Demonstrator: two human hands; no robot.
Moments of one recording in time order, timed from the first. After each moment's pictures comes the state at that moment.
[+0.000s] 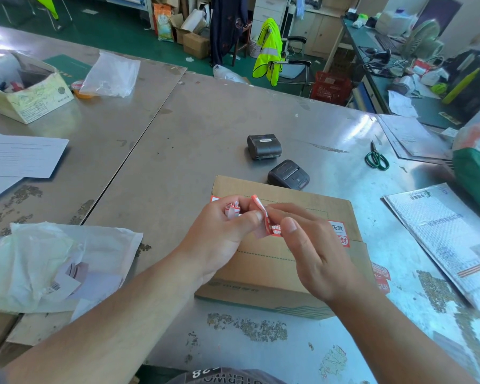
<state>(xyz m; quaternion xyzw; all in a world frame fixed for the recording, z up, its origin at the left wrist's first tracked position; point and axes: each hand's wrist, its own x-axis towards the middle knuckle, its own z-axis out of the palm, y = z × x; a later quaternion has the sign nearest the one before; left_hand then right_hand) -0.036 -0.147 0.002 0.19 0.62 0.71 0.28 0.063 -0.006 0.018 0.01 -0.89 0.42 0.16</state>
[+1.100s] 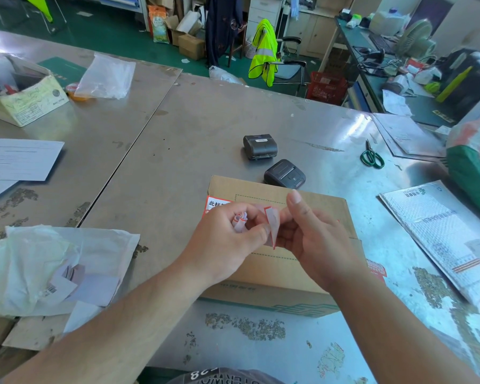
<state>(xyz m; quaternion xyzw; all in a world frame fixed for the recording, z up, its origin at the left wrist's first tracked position) -0.023 -0.148 0.010 0.27 0.70 0.63 0.23 0.056 -0.006 0.024 -0.18 -0.63 0.75 0.06</state>
